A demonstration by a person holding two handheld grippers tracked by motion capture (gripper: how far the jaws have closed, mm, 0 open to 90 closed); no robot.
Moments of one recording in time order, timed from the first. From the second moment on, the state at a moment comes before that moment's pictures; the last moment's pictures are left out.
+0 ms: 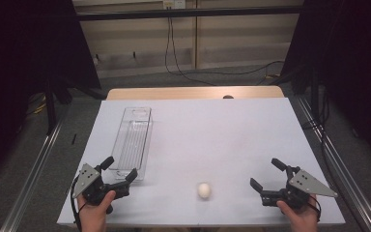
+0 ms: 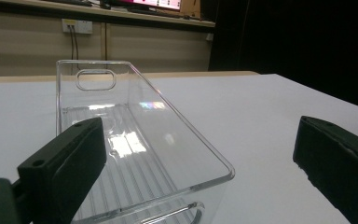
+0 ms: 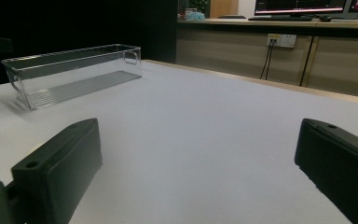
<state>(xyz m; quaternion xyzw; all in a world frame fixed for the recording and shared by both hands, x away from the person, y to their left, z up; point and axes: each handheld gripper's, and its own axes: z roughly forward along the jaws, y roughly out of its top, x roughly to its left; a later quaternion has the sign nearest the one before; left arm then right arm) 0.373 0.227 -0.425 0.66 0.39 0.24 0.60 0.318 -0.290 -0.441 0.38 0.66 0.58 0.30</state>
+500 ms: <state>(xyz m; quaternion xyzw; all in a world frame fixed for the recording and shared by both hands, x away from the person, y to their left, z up) 0.374 0.223 -0.422 0.67 0.39 0.24 0.59 0.318 -0.289 -0.440 0.38 0.66 0.57 0.30</state>
